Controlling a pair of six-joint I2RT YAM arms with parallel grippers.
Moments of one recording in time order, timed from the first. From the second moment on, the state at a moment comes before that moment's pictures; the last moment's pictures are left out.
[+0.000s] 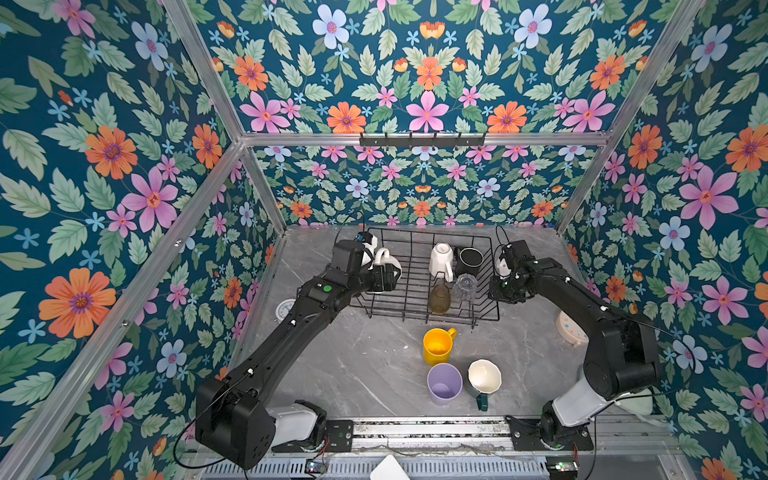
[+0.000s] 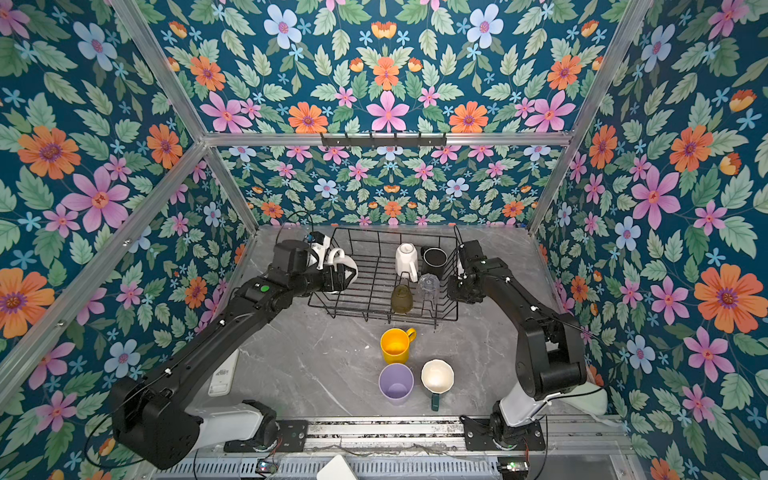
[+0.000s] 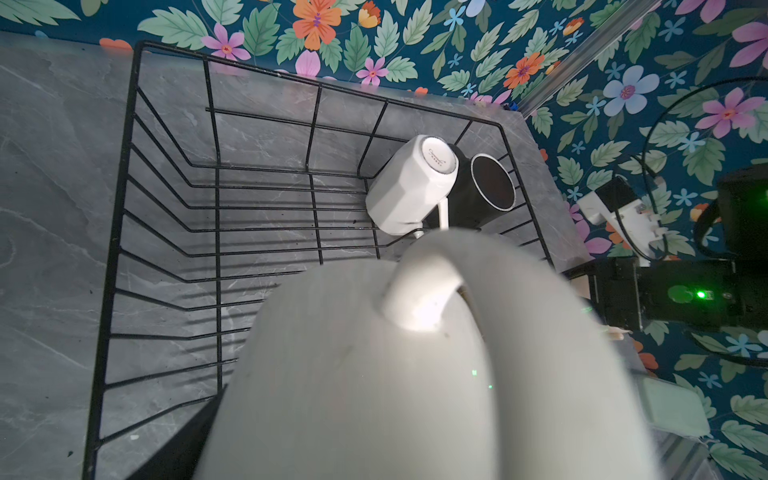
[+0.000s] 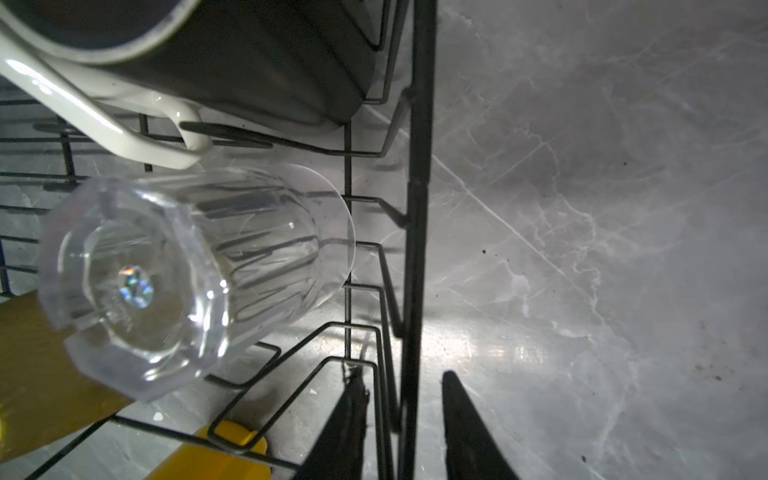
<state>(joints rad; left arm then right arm) -0.47 1.29 1.13 -0.45 0.18 -0.38 0.21 1.63 1.23 -0.79 -0.13 0.34</state>
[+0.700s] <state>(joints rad) -0.47 1.36 1.21 -0.50 0.17 -0.34 0.23 1.64 1.23 -0.78 -0.13 0.32</state>
